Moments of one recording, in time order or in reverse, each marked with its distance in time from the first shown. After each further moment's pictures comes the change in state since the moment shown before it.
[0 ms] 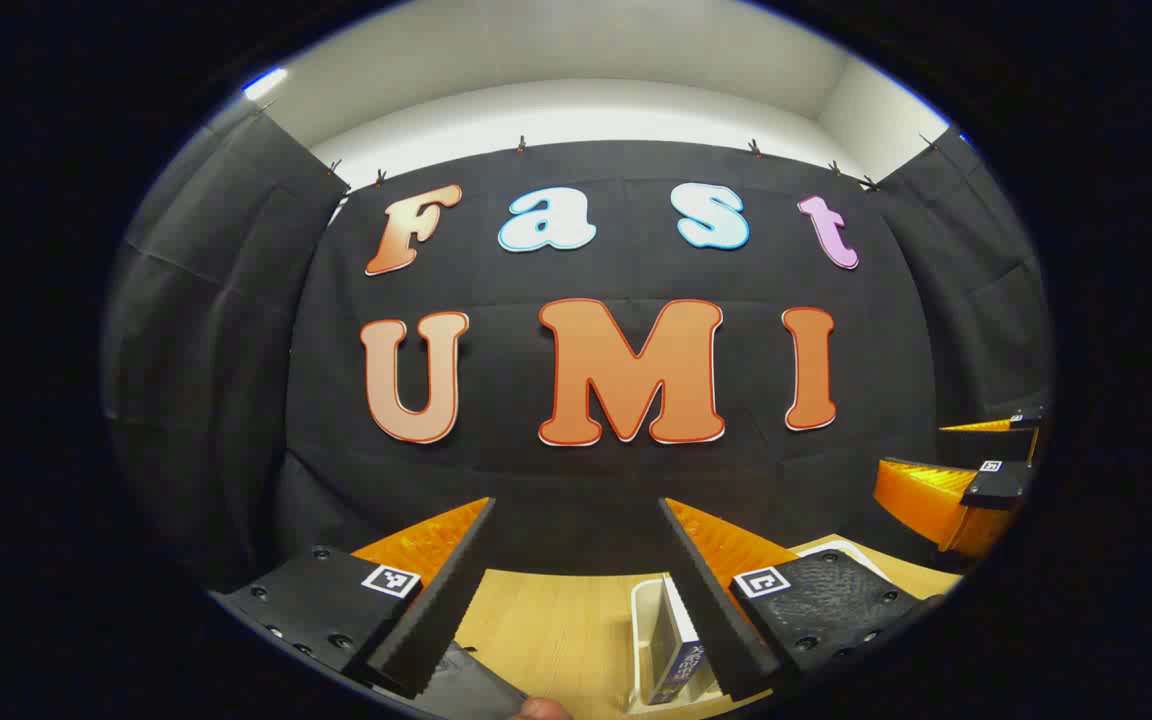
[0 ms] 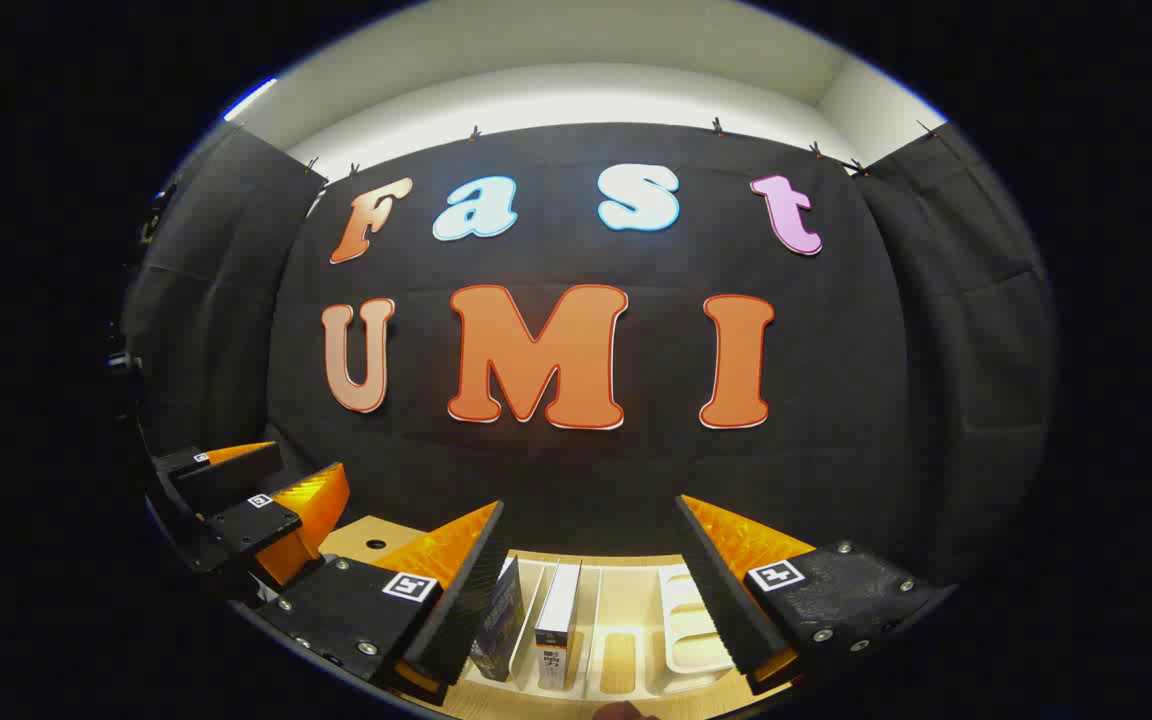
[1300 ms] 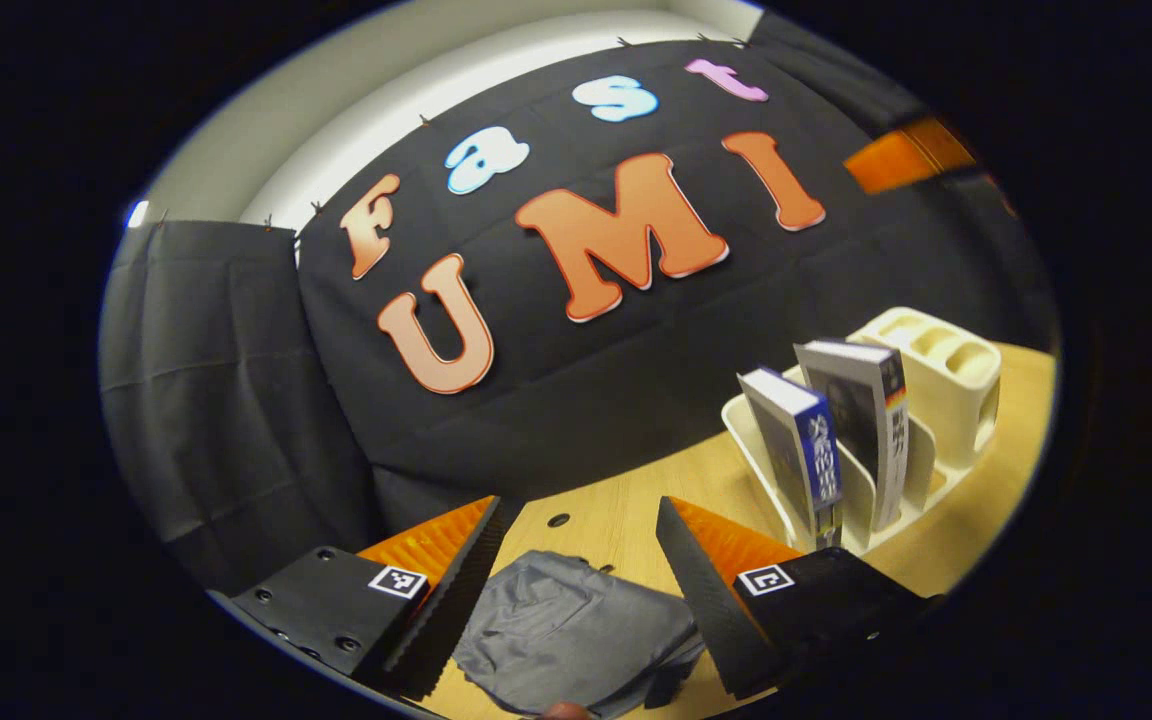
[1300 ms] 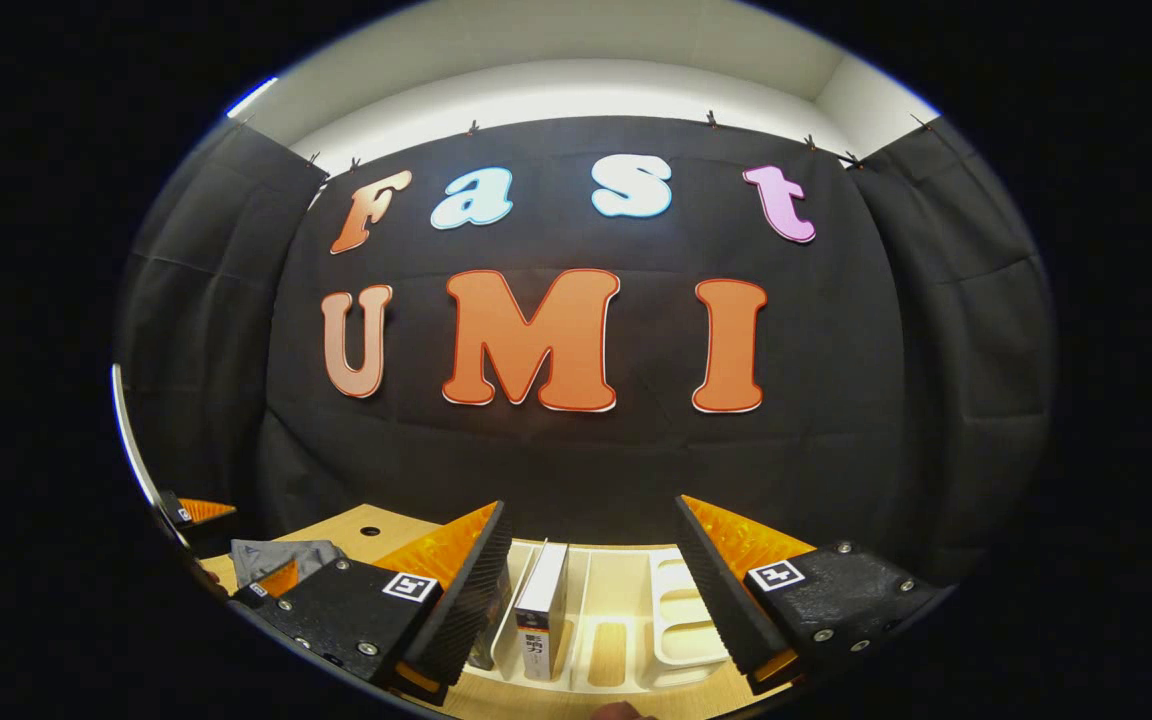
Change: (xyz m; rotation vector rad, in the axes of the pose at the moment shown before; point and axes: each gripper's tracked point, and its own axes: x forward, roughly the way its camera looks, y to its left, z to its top) left arm -0.065 0.063 -0.143 0.513 0.295 0.088; right arm -0.003 -0.023 -0.030 -0.023 0.024 -0.006
